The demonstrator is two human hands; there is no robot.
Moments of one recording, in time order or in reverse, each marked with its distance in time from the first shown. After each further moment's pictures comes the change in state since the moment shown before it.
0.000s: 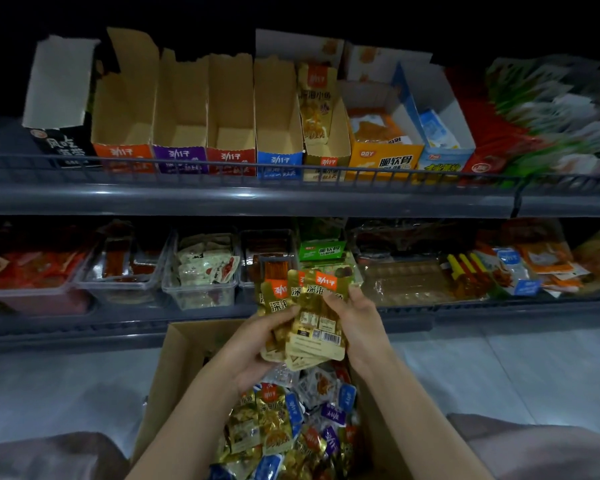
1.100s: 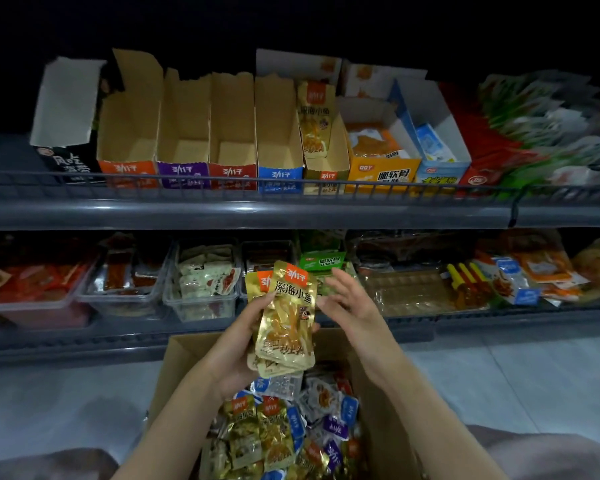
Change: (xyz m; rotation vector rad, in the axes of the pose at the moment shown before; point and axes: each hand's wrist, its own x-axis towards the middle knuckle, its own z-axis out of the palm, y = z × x) left_hand -0.013 0.023 -0.006 -0.008 -0.068 -0.022; right_hand -0.012 -0.020 -0.005 -0.388 -0.224 -0.296
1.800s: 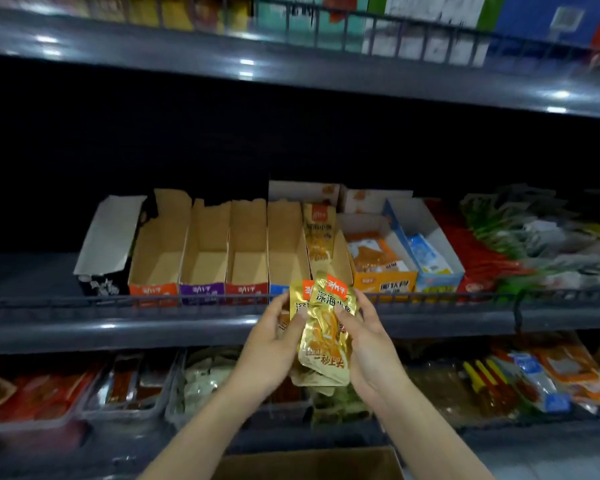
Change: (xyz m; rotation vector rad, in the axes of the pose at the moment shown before) left_hand -0.007 0.115 0.070 0.601 0.197 0.618; right_hand 0.068 -0.105 0.003 0.561 0.146 -0.025
